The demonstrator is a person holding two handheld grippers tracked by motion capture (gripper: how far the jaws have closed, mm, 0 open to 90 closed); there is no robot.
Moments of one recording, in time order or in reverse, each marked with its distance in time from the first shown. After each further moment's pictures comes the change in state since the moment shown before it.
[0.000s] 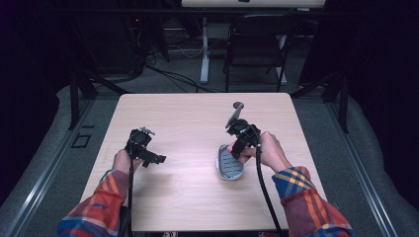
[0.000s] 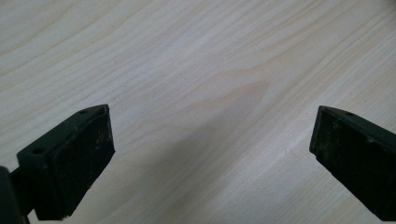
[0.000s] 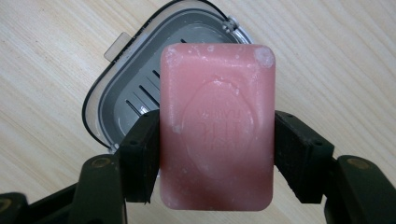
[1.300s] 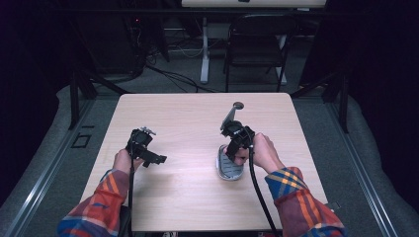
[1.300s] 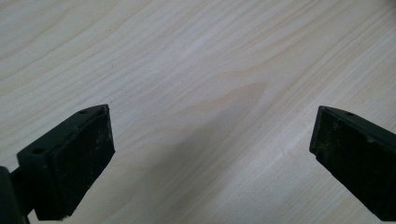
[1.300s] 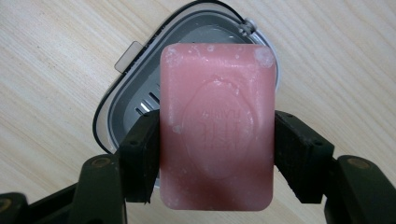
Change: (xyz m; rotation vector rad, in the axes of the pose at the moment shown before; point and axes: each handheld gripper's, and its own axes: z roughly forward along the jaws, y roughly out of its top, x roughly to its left) left arm -0.002 0.001 0.000 0.004 0.000 0.016; right arm 0.011 0.011 0.010 0.043 -0.008 0.021
